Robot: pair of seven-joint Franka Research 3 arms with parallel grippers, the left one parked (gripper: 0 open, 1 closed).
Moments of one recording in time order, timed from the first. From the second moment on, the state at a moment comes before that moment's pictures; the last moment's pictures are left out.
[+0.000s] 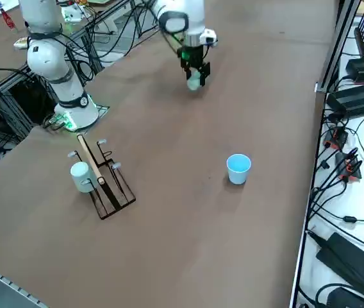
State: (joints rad) arm 0.59 0.28 -0.01 -2.10 0.00 2.32 -0.72
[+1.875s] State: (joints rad) arm 0.46 0.33 -0.03 -1.78 -0.49 1.79 -0.75
